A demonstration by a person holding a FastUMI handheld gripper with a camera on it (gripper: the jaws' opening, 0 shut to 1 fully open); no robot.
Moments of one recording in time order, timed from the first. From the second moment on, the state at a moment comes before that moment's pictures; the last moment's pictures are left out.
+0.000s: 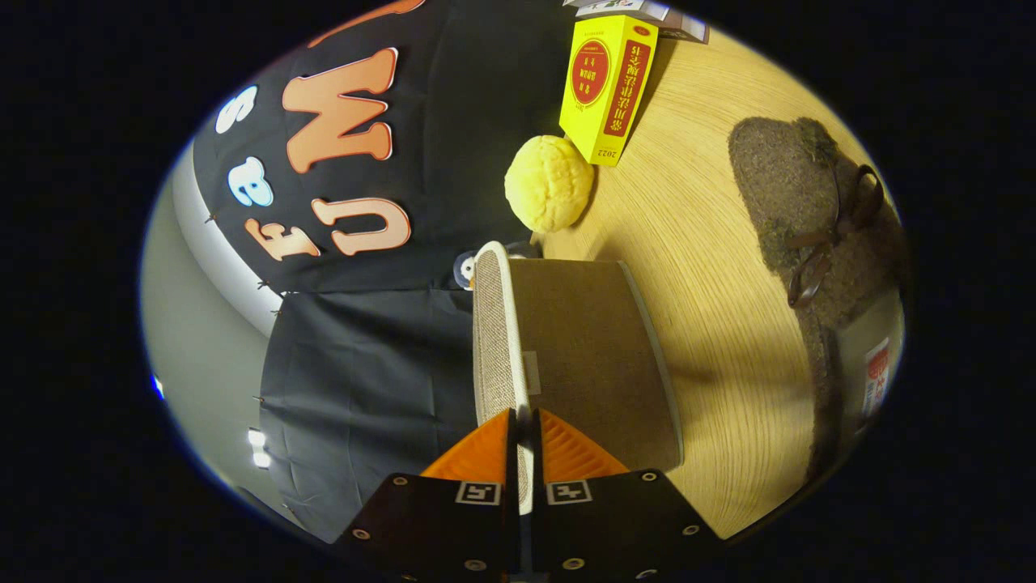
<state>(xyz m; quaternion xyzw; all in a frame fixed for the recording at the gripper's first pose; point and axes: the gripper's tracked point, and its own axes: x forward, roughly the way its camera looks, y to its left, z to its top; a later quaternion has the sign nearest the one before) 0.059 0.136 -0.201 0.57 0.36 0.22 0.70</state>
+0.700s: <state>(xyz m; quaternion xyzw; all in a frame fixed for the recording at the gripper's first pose) 0.069 0.147 -0.146 0.53 0.32 0.21 0.76</state>
